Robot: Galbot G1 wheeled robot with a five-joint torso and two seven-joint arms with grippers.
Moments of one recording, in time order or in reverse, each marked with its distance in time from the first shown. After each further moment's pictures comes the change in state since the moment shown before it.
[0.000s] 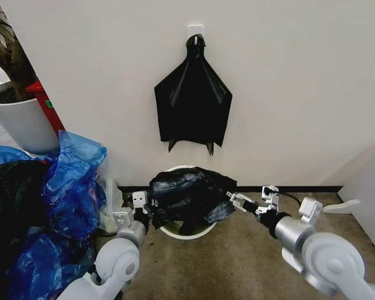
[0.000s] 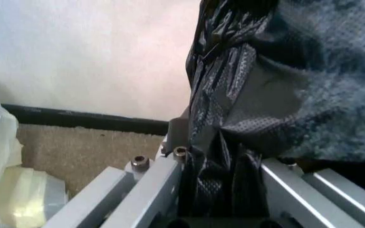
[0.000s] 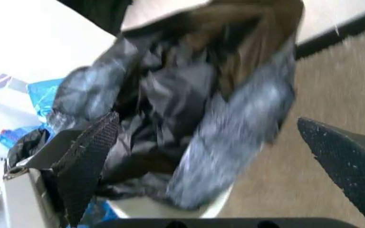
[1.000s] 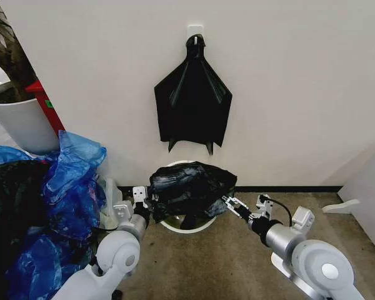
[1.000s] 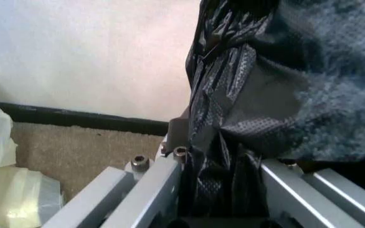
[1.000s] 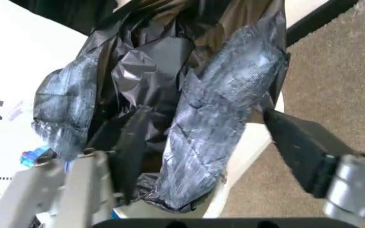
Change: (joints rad) left arm -0.026 0.007 0.004 0.001 -0.045 0.016 -0.016; right arm -0.011 0.090 -0.001 -0.085 0.020 0.021 -0.066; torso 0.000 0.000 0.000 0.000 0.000
